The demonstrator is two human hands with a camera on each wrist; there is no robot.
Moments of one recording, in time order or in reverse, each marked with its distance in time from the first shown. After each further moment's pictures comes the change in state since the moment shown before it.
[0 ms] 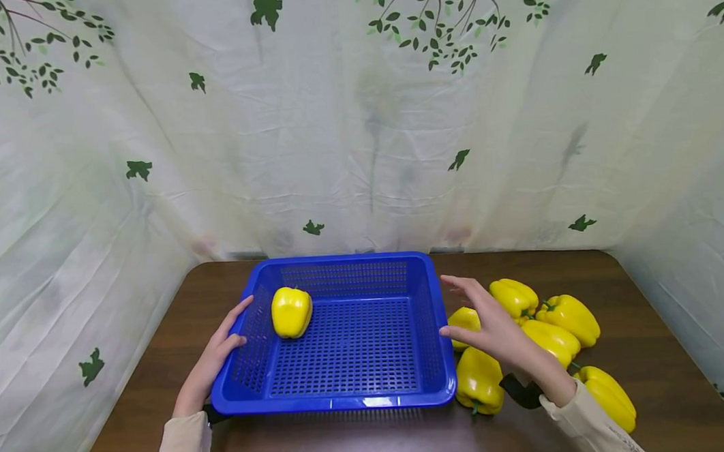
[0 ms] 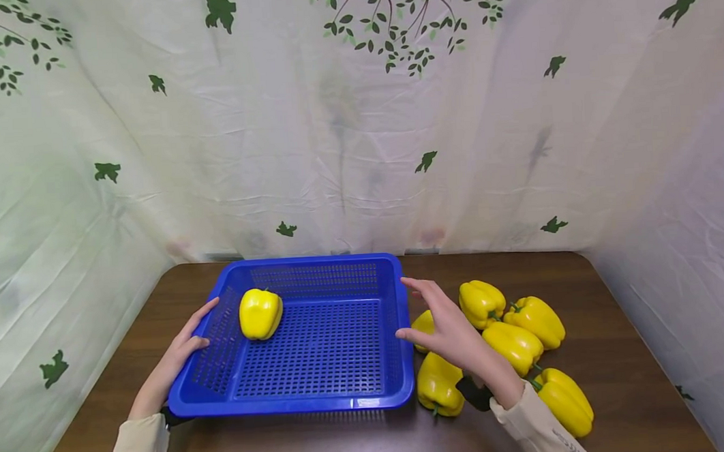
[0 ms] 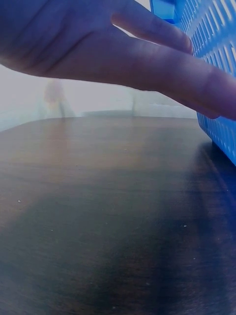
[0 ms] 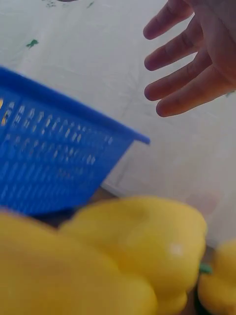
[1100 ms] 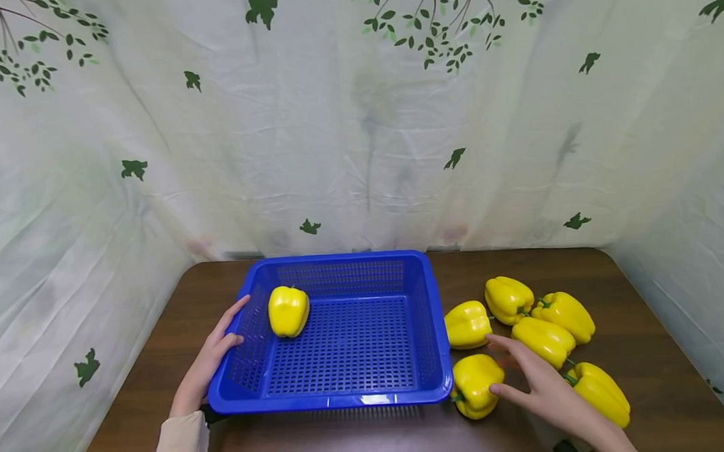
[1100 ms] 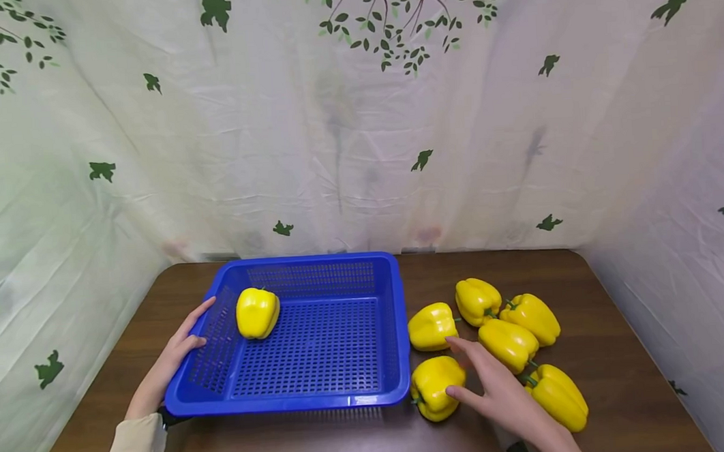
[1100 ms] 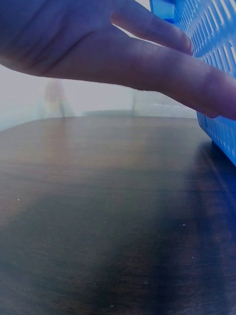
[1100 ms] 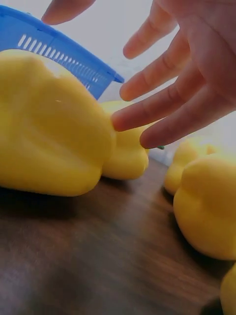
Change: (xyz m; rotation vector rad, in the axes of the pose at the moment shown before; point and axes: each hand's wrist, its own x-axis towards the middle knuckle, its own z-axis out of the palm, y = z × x) left_hand 0.000 0.000 0.001 0.002 -0.001 0.011; right_hand -0.095 0.022 -0.009 -0.045 -0.096 0.240
